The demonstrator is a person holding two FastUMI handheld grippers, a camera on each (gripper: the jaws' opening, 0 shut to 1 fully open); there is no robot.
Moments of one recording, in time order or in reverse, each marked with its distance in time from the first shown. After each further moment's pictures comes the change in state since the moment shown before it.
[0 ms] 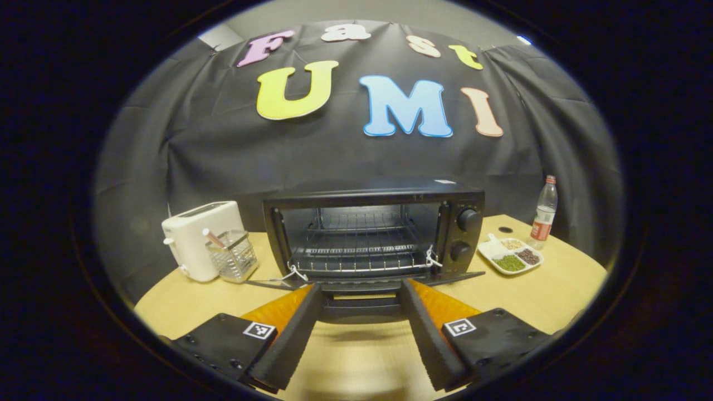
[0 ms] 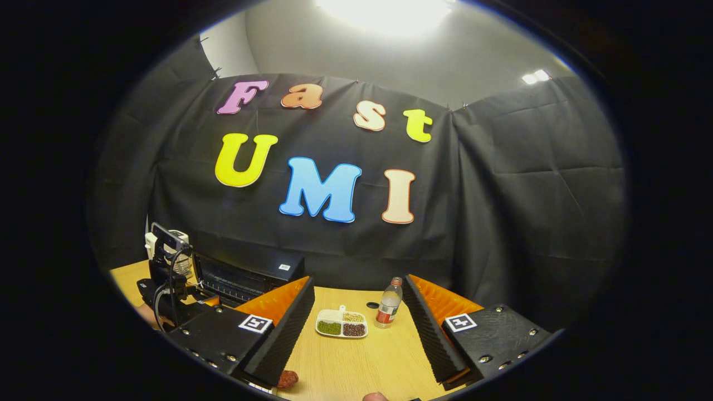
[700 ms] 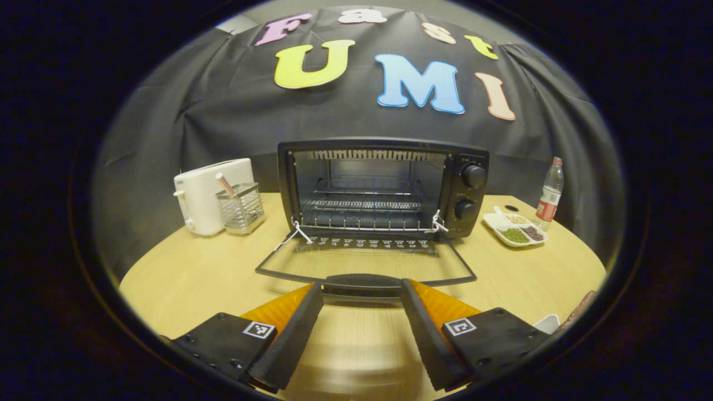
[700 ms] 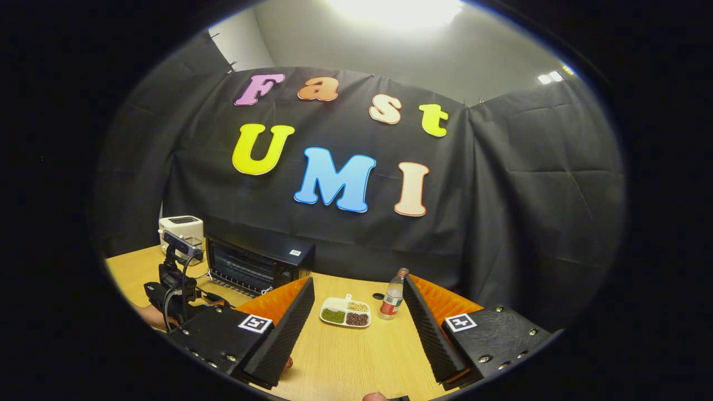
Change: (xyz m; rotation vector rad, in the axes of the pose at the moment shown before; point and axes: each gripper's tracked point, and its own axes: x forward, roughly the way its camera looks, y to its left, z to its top) left arm -0.038 -0.008 -0.059 -0.069 0.106 0.057; right arm -0.018 0.002 -0.020 -0.025 0.047 0.106
